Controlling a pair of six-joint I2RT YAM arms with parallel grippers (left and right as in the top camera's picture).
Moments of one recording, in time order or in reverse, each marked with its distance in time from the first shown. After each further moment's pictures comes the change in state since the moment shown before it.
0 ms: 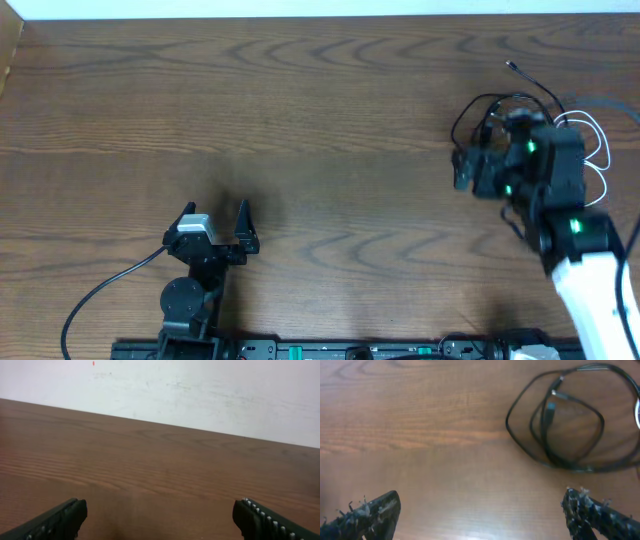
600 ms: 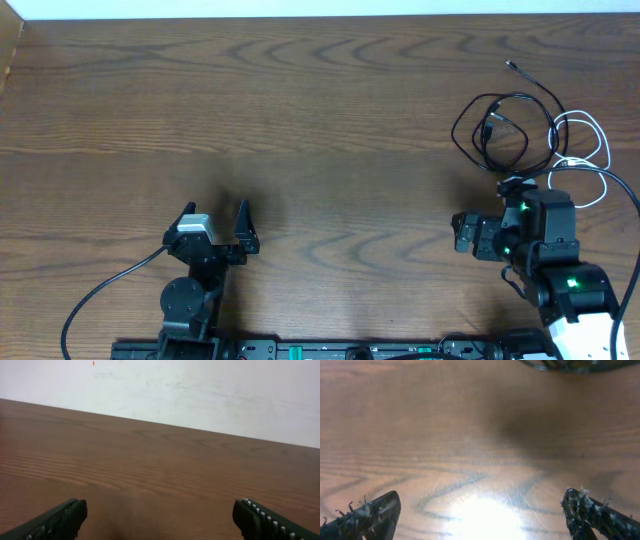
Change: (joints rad) left arm 0.000 0.000 0.000 0.000 0.000 0.000; right arm 0.000 -0.206 -0.203 -0.206 0.000 0.000
